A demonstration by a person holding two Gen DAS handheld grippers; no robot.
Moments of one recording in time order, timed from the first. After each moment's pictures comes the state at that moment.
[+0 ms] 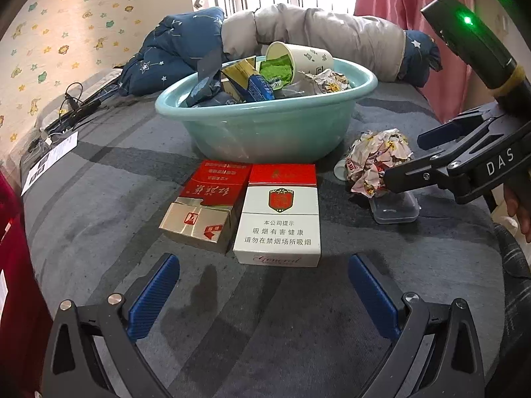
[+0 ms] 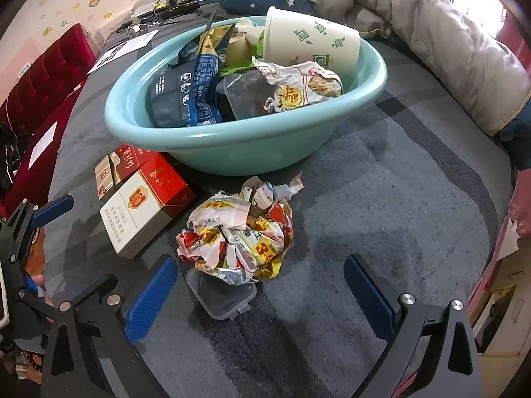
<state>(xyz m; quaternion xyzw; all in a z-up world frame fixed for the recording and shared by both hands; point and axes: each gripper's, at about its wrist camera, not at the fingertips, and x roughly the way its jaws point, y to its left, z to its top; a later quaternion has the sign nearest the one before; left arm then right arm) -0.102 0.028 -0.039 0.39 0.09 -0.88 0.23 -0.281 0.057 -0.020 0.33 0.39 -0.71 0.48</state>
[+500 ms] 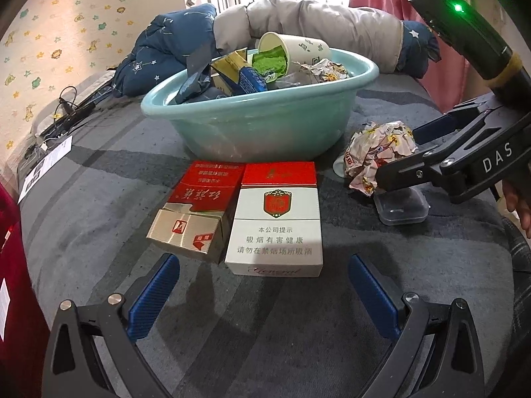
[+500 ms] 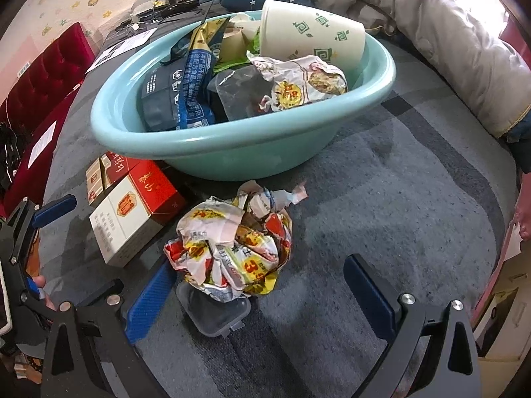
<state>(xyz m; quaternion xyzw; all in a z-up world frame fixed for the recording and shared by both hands) -0.115 0.022 -0.047 0.41 0.08 -0.88 0.23 -0.291 0.048 -0.030 0.33 0.39 -0.71 0.49</state>
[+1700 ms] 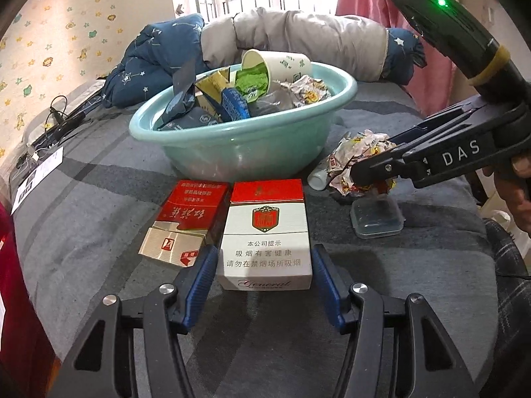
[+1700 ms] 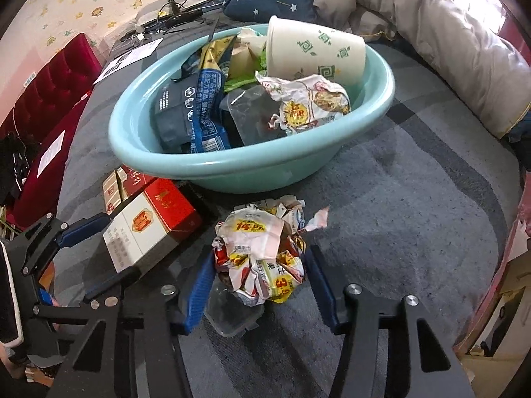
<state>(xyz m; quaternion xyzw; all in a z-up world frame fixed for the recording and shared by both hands) -0.118 0.032 -0.031 0.39 0.08 -0.89 0.21 -0.291 0.050 -0.015 0.33 0.37 -0.71 0.50</state>
